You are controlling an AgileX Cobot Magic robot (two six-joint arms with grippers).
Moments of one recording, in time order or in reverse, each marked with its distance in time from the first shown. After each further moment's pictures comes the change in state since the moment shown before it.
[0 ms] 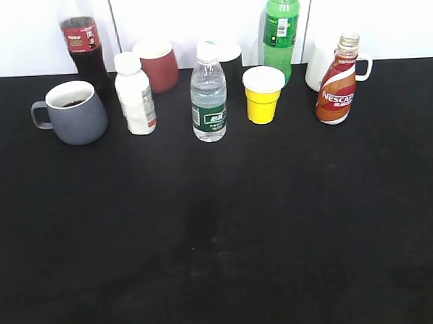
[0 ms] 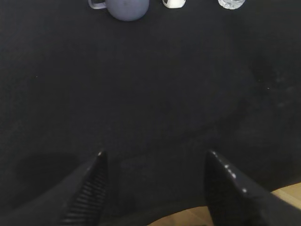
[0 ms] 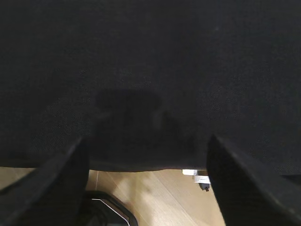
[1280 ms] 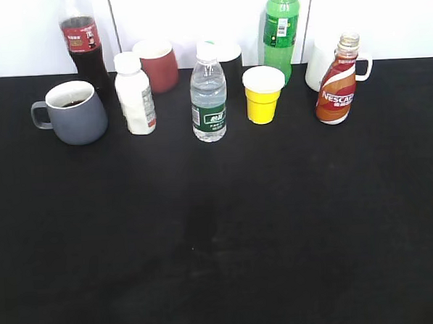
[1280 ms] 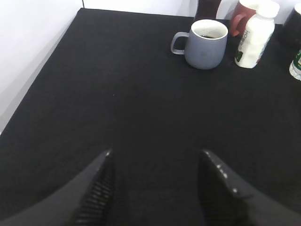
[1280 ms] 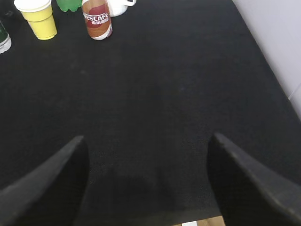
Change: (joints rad) left arm 0.339 -0.201 0.000 -0.001 0.000 0.003; right arm -0.131 -0.306 0.000 0.004 -0.013 0.002
